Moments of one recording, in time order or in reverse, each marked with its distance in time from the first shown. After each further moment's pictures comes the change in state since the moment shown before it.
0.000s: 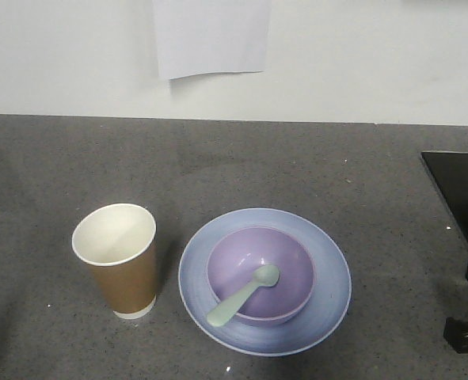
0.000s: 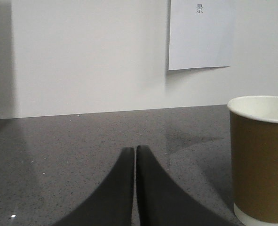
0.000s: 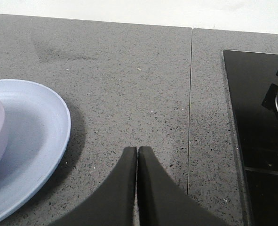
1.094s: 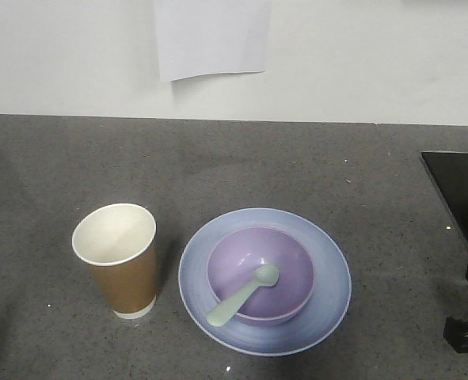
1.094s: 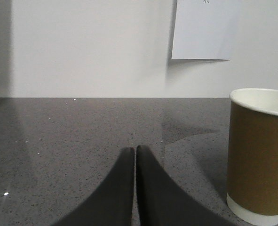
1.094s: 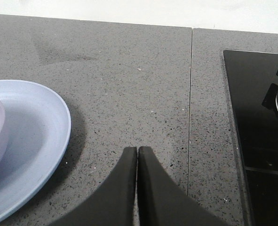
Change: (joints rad) left arm 0.005 -0.005 0.000 0.384 0.053 -0.453; right arm 0.000 0.000 0.000 0.000 0.000 0.003
